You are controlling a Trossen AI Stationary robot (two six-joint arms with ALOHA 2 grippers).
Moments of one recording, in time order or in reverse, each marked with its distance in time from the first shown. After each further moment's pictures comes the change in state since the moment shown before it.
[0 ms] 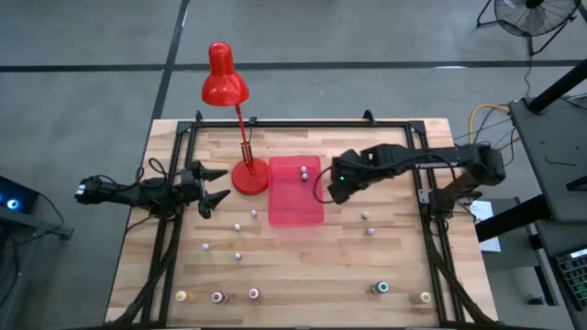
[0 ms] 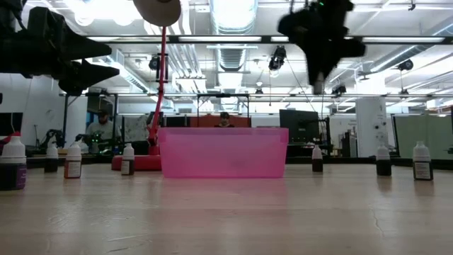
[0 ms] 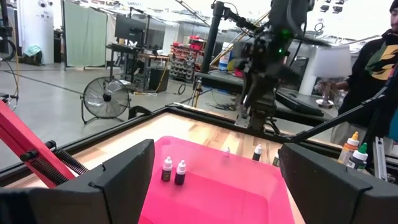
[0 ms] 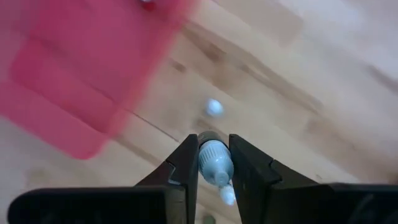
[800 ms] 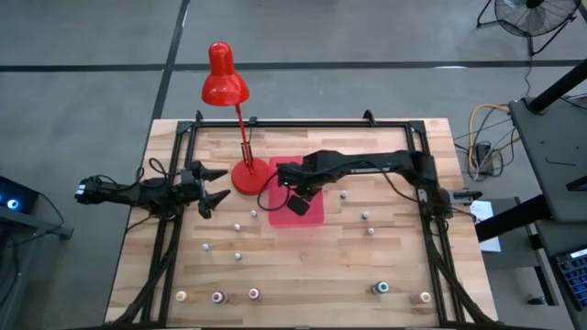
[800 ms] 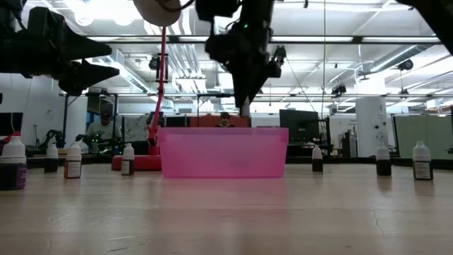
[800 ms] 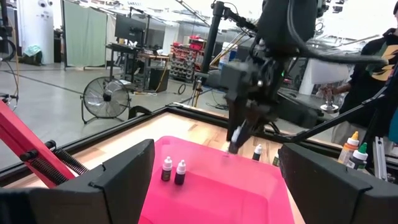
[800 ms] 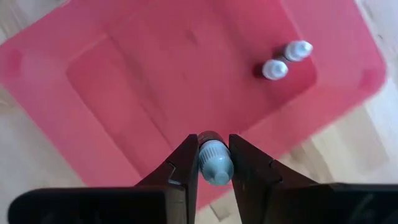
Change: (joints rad) left arm 0.000 0.000 0.000 0.000 0.000 0.000; right arm -0.002 0.550 0.541 -0.017 -0.047 -0.431
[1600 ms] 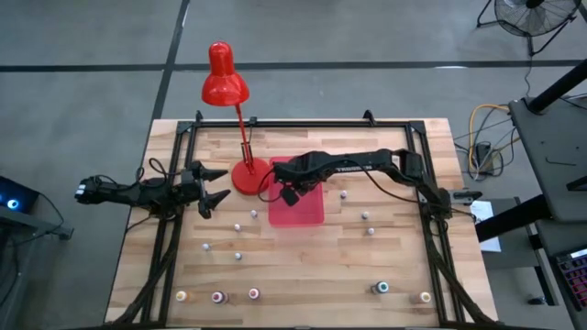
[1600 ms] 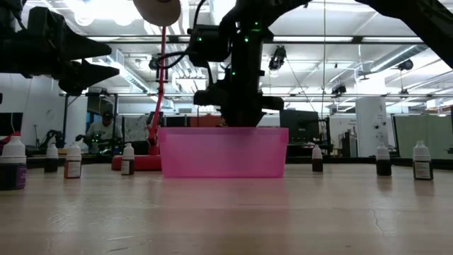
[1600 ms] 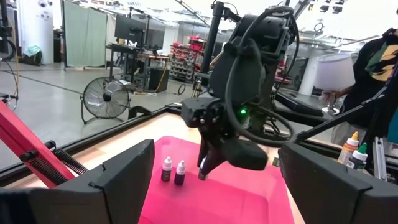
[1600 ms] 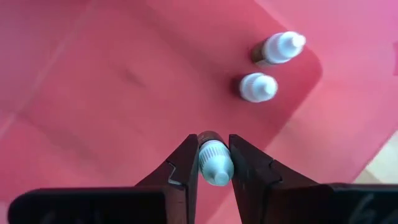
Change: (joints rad) left arm 0.000 0.000 0.000 0.000 0.000 0.000; right arm -0.073 0.111 -0.084 0.139 0.054 0.276
